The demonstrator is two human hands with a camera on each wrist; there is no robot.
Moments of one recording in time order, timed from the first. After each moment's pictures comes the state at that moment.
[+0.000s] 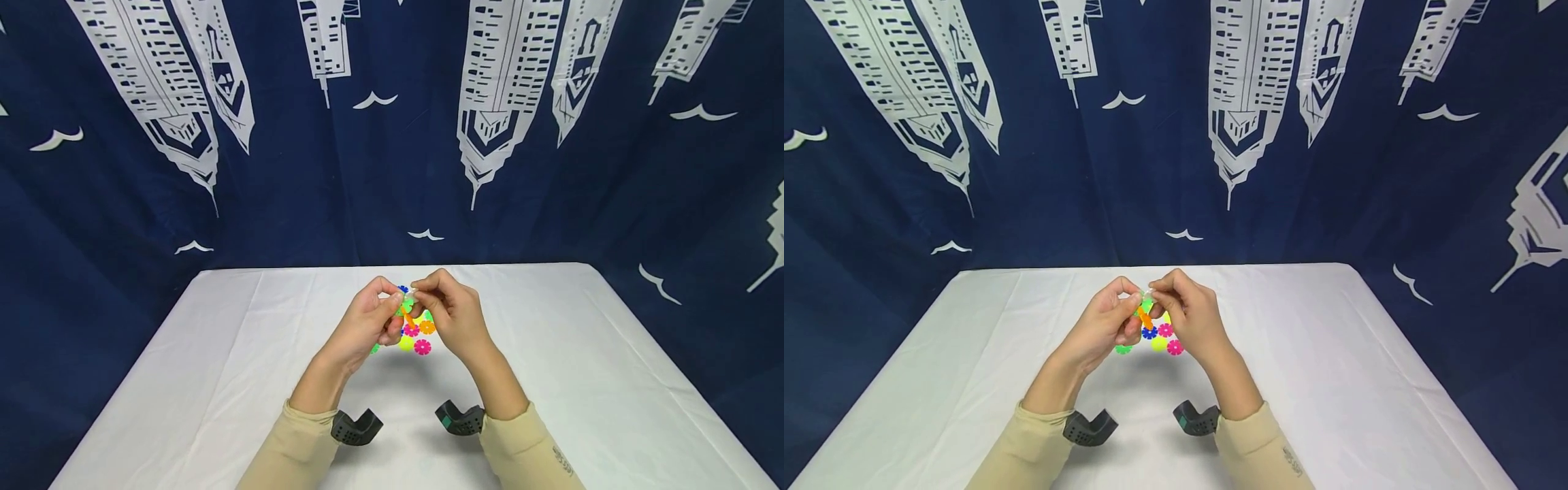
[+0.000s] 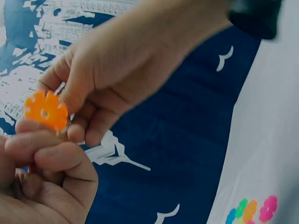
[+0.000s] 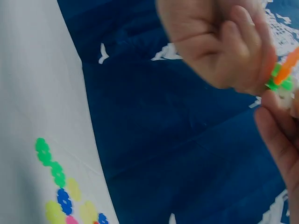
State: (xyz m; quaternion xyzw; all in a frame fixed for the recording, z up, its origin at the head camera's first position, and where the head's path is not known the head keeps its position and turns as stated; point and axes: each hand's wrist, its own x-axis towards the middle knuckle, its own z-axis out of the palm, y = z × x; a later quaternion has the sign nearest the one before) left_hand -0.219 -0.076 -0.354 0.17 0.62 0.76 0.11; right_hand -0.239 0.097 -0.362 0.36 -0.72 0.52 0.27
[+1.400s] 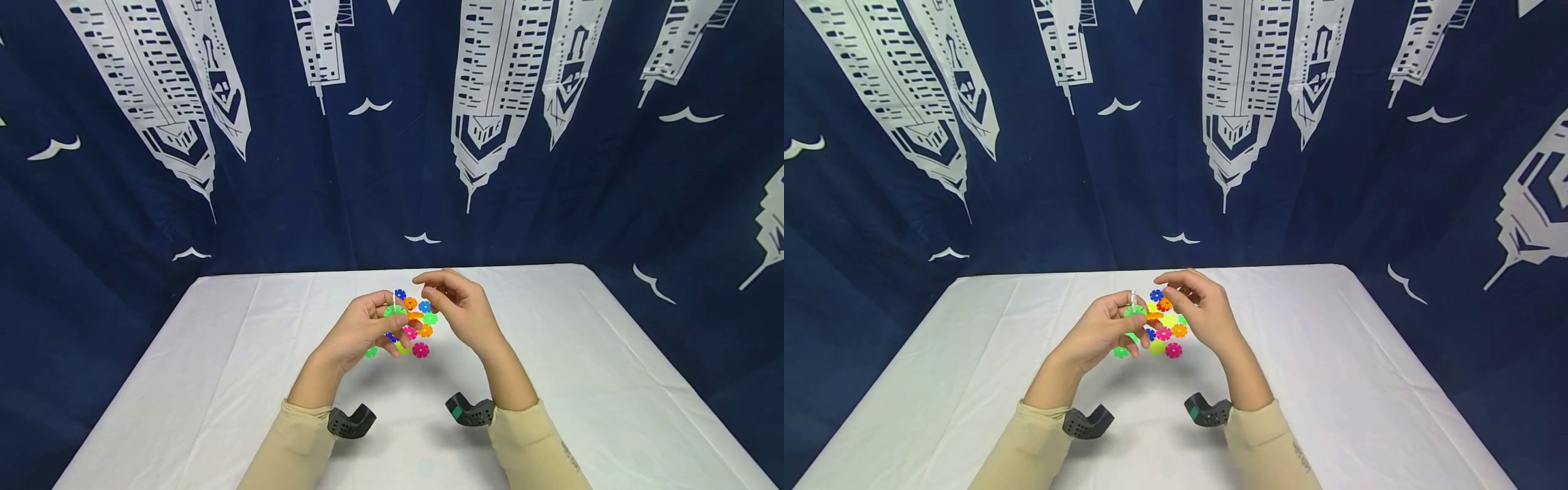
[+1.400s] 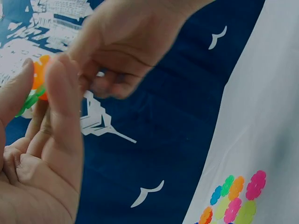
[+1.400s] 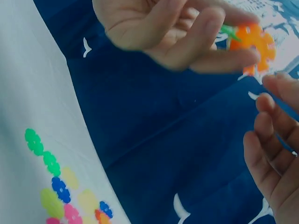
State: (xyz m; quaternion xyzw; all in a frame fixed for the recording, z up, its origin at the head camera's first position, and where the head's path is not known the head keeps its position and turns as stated) left_hand -0.234 -0.085 -0.372 0.19 0.64 0.72 0.17; right_hand -0.252 0.123 -0.365 0.28 -0.77 0.55 0.16
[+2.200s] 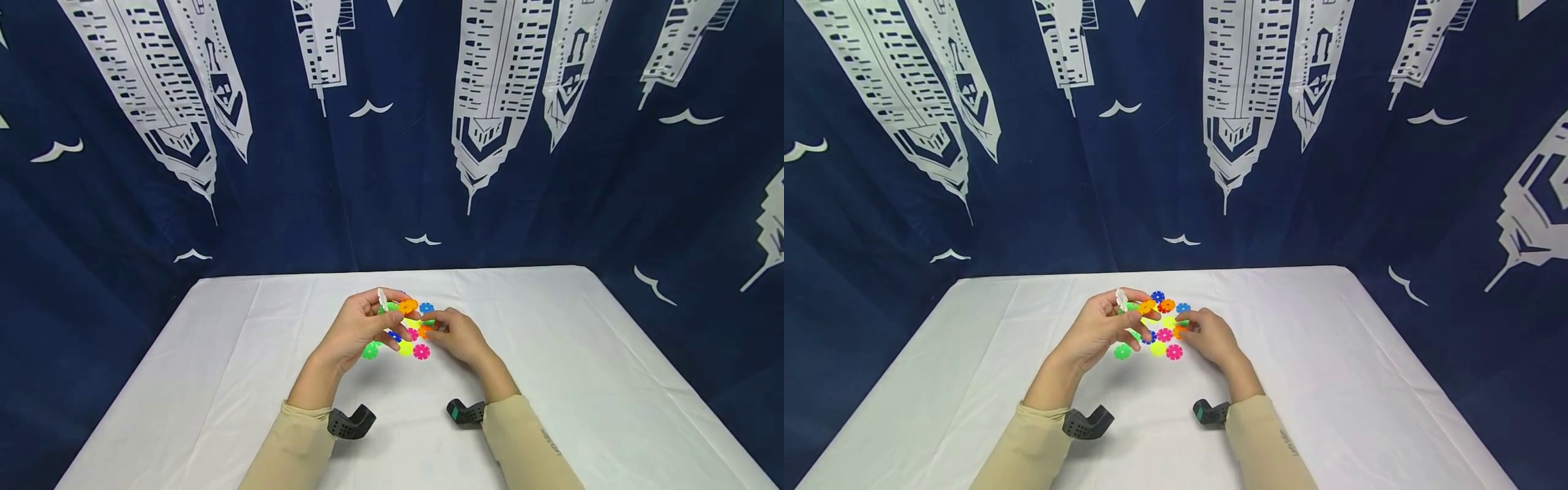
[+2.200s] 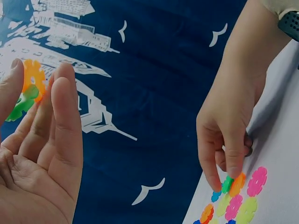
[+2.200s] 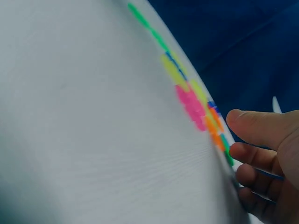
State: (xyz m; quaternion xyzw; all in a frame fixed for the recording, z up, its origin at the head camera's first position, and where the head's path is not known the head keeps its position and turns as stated) left_hand -0.235 -0.089 -0.370 0.21 0.63 0.74 0.12; right_hand -0.305 0.139 -0.466 0.15 -0.93 0.34 0.03
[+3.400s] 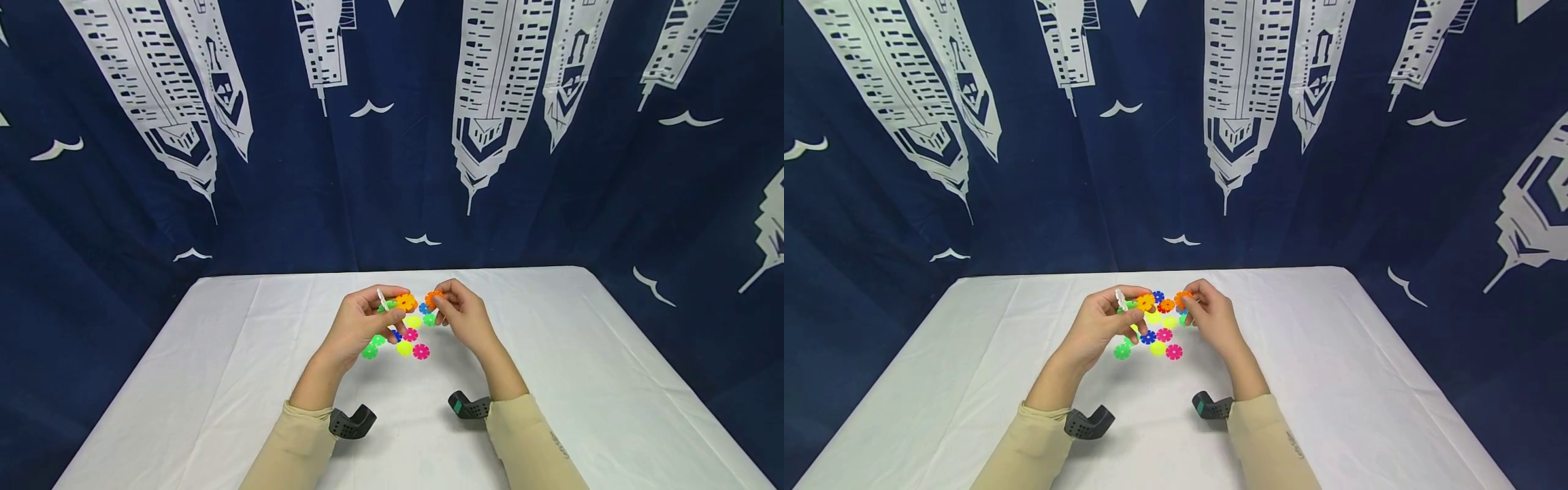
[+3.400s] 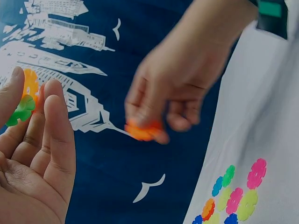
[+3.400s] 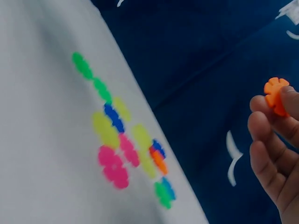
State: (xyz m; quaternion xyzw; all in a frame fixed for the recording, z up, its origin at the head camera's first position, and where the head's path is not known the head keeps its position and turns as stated) left_hand -0.235 -0.086 -0.370 0.19 0.67 0.72 0.05; right_hand -0.291 0.136 -0.421 0.15 -0.81 0.56 0.09
